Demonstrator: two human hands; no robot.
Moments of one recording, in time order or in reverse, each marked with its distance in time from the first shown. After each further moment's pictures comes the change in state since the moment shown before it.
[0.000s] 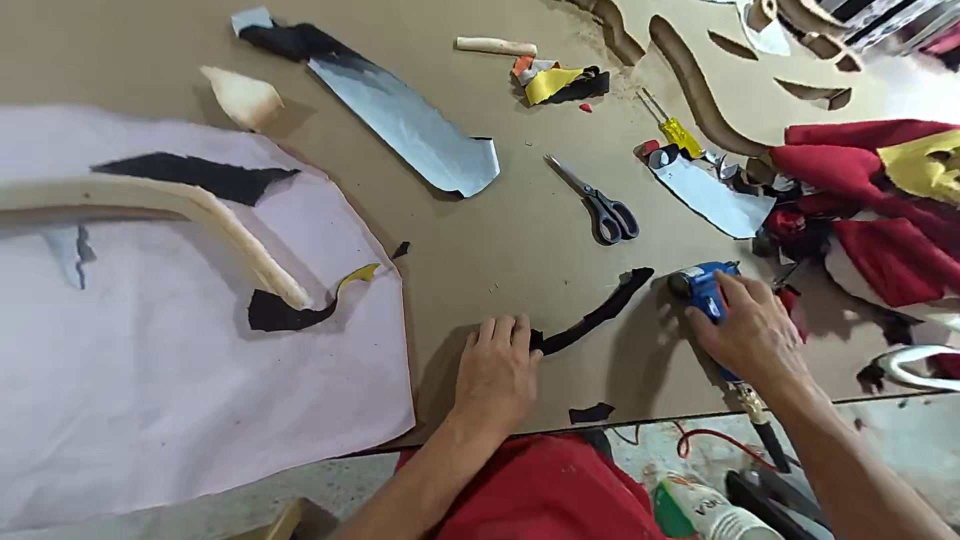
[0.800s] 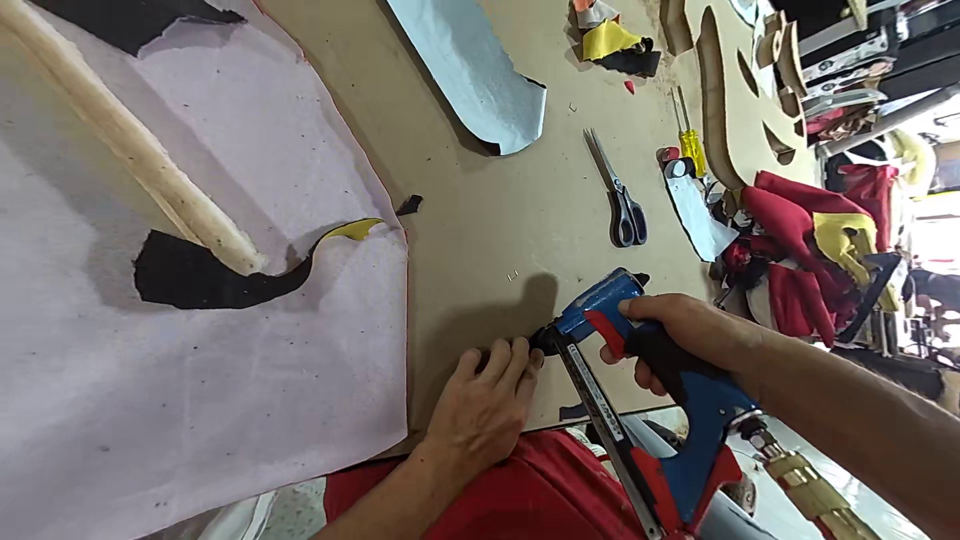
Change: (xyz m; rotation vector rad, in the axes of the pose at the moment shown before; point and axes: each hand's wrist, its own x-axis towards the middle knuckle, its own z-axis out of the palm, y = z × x) left_hand -0.038 -0.041 0.038 0.042 0.362 0.321; right_hand 0.036 -0.226 -0.056 0.542 -1.010 0.892
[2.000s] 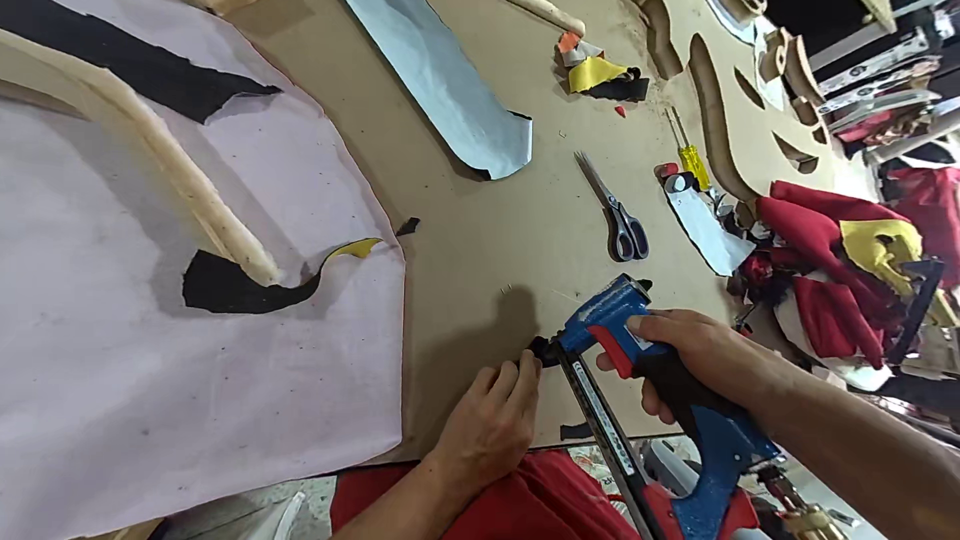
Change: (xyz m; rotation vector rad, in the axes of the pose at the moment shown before) left_hand 0.008 0.016 0.006 0.056 0.077 0.061; right_hand -0.011 0.024 -0.018 -0.004 -0.036 -0.247
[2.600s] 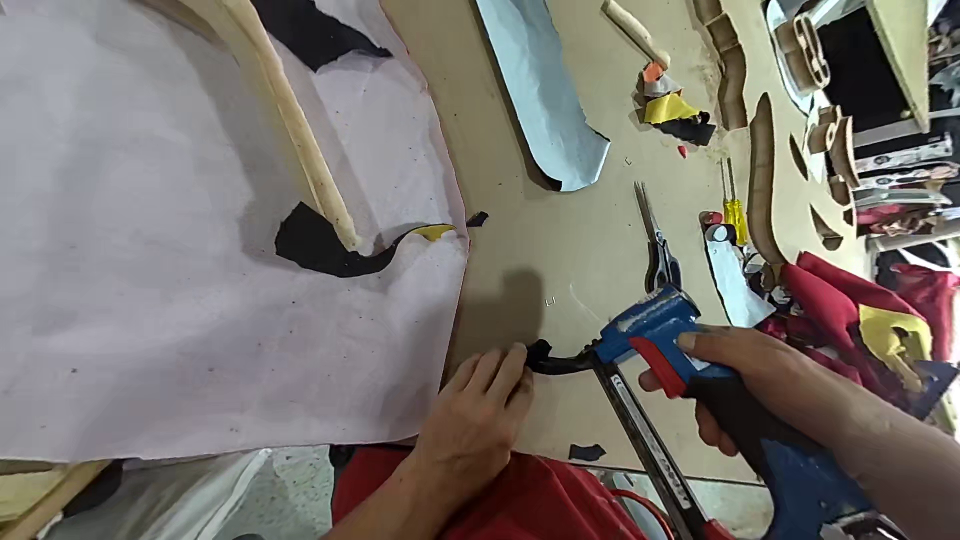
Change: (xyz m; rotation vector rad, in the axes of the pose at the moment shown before) left_hand -0.020 -0.031 -0.033 -0.157 0.070 -0.296; right_hand -0.015 -0.047 0.008 -0.245 -0.010 -0.013
